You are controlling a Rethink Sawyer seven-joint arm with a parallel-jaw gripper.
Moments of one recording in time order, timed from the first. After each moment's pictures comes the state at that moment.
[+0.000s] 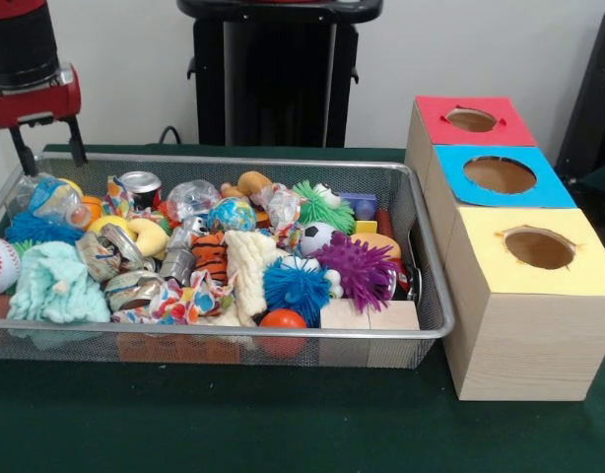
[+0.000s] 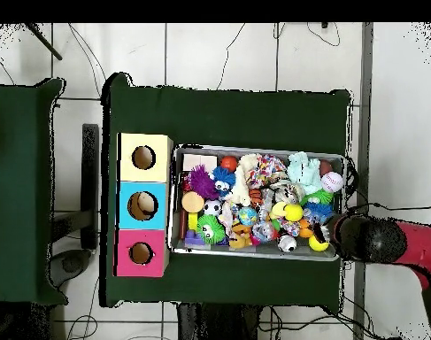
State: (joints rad) arm -1.18 -0.63 0.67 1.72 -0.73 0.82 1.23
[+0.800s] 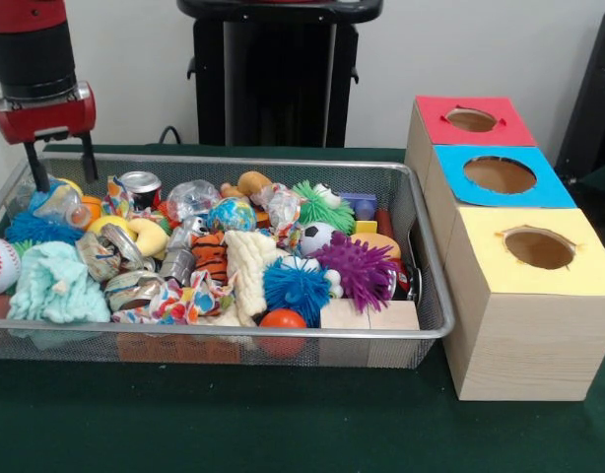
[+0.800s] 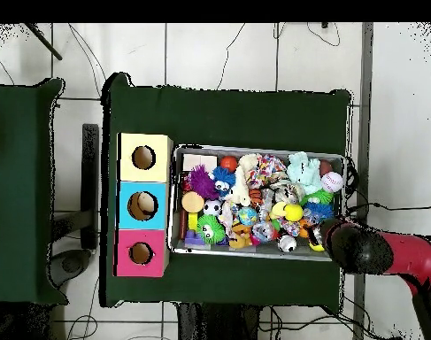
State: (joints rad) arm -1.20 -0.61 0.67 1.78 -0.79 0.66 1.23
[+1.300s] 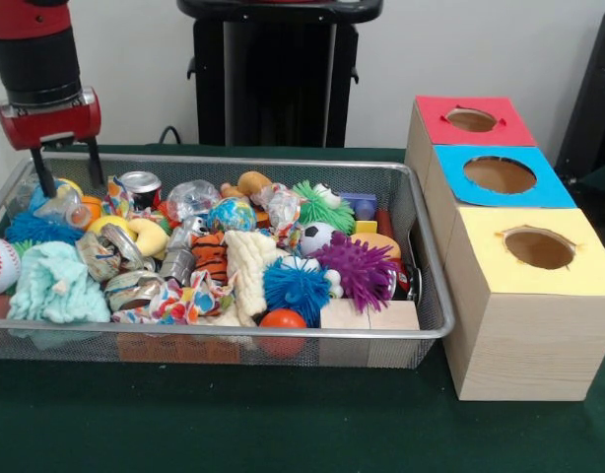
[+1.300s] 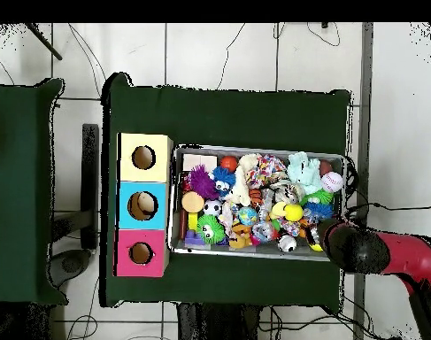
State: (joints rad) arm -1.20 -0.59 0.67 1.78 -0.79 0.65 1.23
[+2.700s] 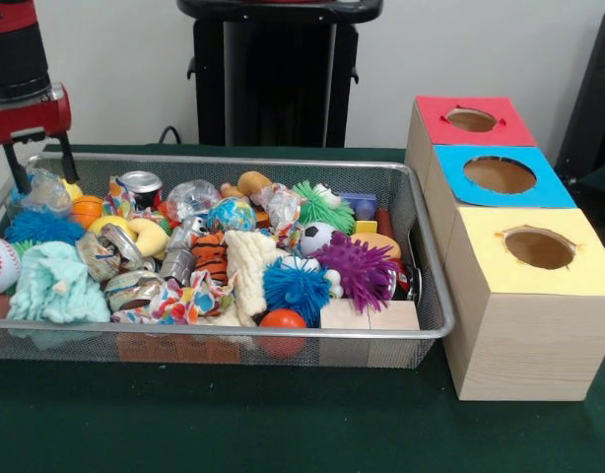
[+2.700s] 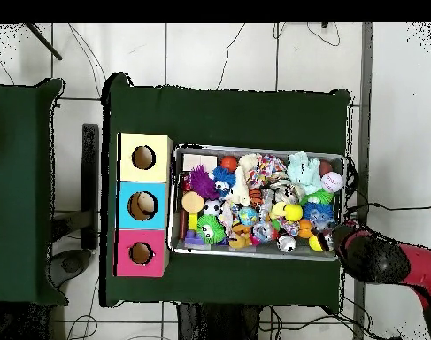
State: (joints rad) arm -1.32 -0.55 0.72 1.77 -0.79 0.66 1.16
